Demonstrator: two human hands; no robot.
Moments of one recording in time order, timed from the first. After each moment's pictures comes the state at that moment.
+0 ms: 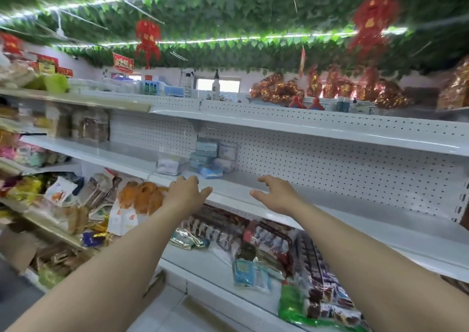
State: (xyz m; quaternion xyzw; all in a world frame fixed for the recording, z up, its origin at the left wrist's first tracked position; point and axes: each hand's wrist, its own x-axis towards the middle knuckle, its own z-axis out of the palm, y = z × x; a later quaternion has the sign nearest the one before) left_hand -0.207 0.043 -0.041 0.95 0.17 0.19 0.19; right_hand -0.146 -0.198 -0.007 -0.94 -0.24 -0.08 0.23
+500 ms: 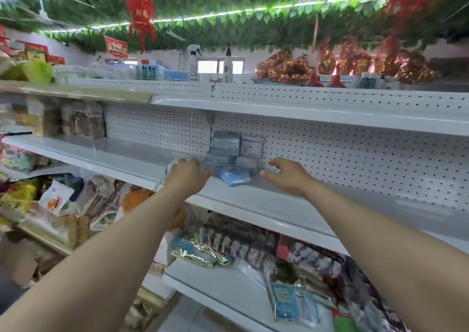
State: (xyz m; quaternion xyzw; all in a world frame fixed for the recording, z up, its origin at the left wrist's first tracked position) left_hand -0.029 0.203 -0.027 0.95 0.17 0.18 0.18; right_hand 0.022 -0.055 0.006 -0.94 -0.20 -0.07 0.26
